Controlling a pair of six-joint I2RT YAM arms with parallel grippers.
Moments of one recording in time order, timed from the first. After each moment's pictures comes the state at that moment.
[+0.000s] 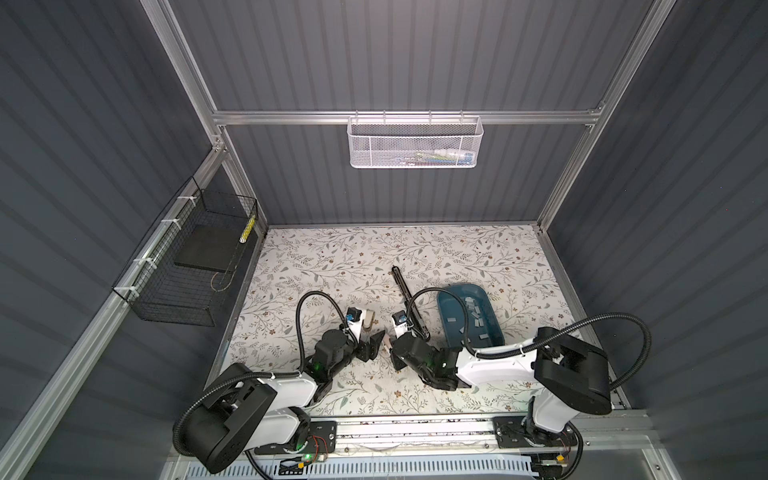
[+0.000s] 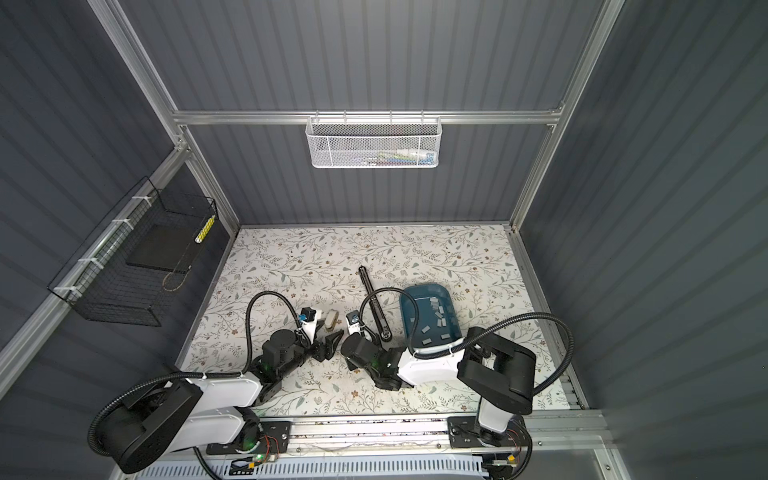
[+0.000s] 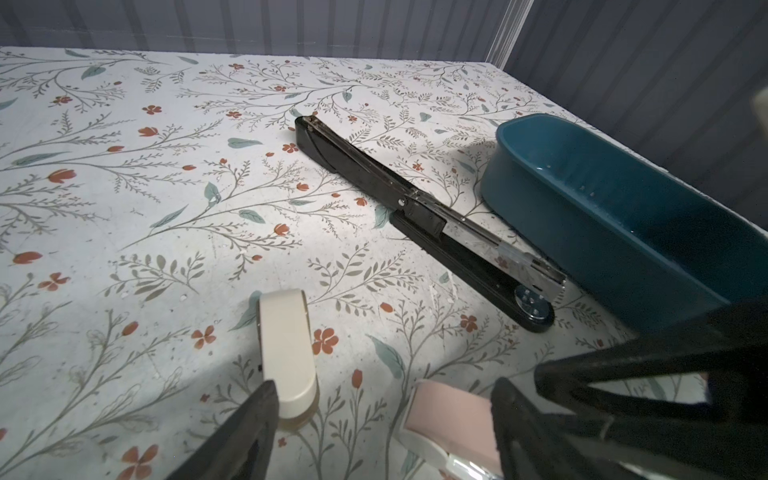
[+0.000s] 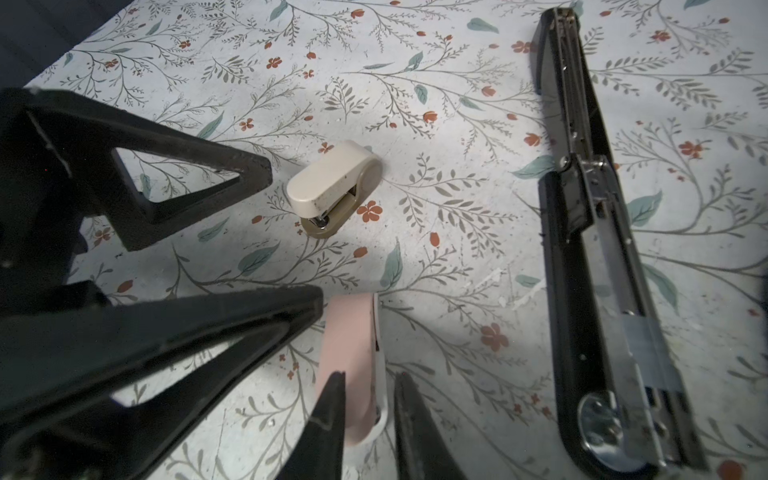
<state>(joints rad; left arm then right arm) -0.64 1.28 0.12 0.84 0.07 -0.19 1.19 1.67 0.76 0.20 0.45 0.52</state>
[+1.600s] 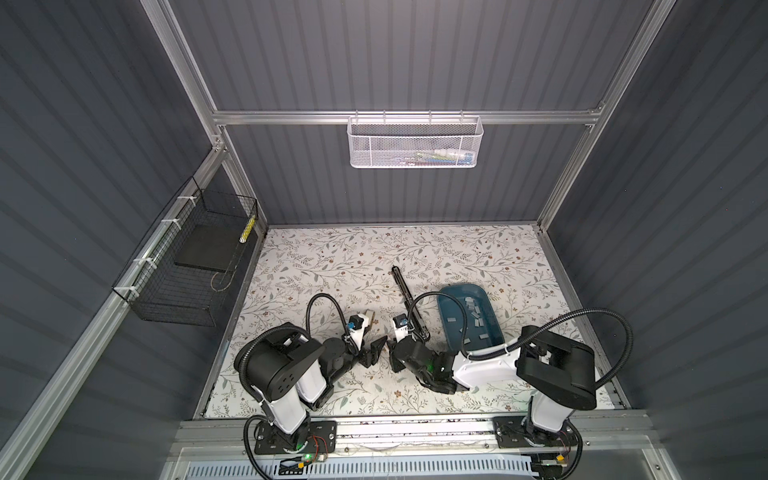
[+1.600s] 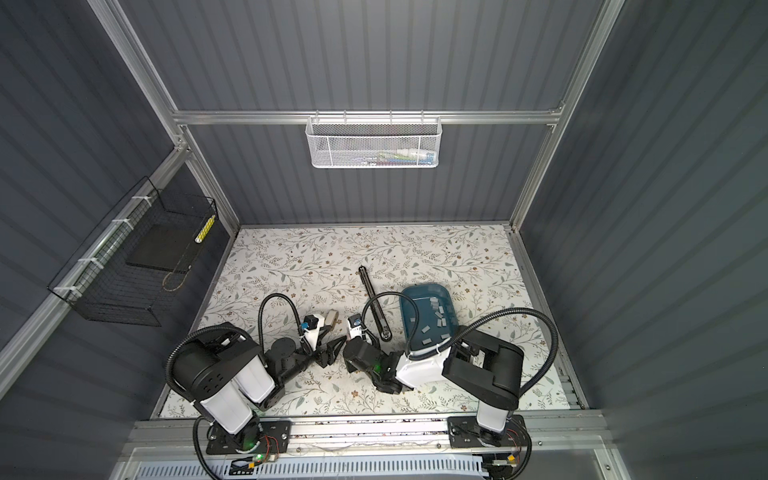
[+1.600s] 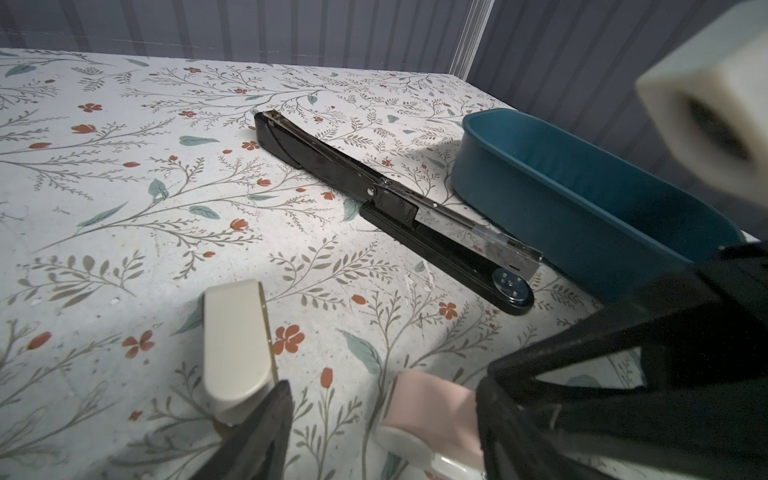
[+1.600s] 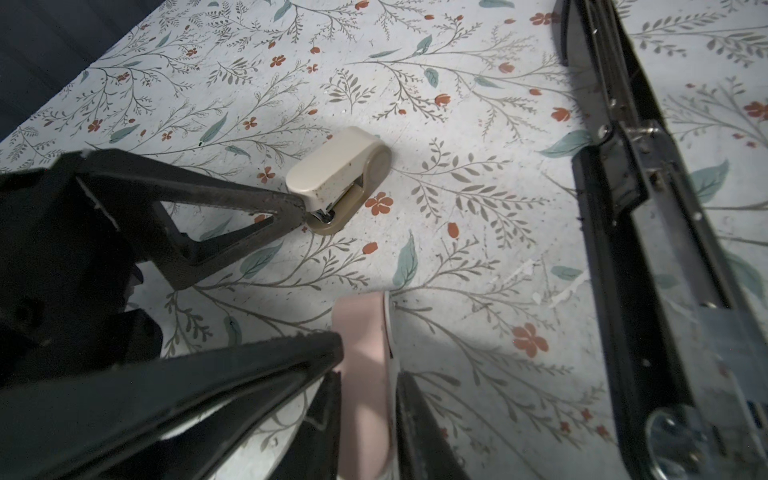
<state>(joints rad) -0.64 1.71 0.04 1.41 0.14 -0.19 1.19 1.75 0.71 0.38 0.43 0.56</state>
